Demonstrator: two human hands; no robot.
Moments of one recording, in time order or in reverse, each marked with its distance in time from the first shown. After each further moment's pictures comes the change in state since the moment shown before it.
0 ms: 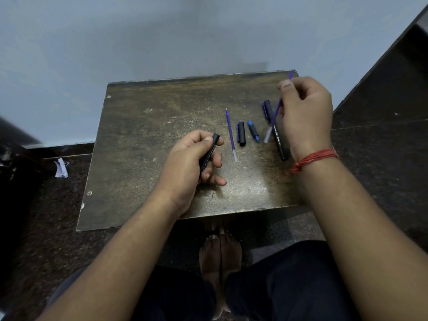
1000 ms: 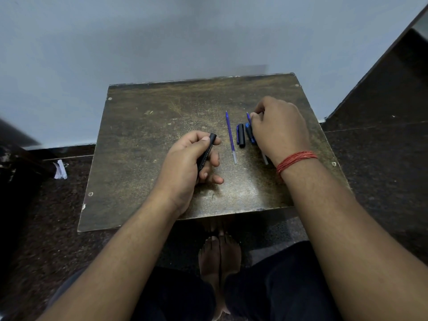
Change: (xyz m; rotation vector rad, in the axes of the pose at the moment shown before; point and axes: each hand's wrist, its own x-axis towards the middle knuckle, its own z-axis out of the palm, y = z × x) left_hand -0.002 0.004 -0.001 0.005 0.029 0.005; right_hand -0.013 0.002 0.018 -0.776 -0.228 -0.232
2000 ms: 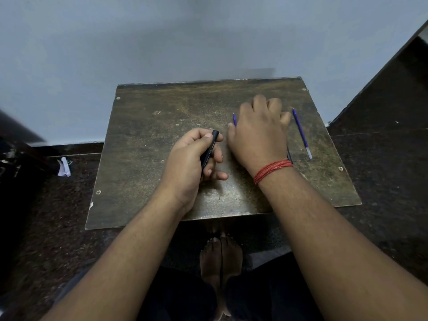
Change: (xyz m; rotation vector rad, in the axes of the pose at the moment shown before) left_hand 0.000 0.007 -0.002 -0.048 0.045 0.024; right_hand -0.014 -0.041 0.028 -0.276 0.141 -0.158
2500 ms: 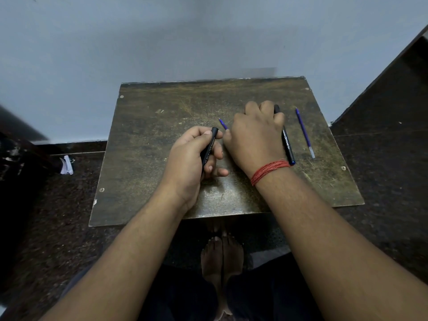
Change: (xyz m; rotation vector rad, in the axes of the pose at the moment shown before) left_hand 0.002 0.000 -0.002 -0.036 0.021 0.001; right_hand -0.003 -0.010 -0.005 -0.005 -0.141 -0.059
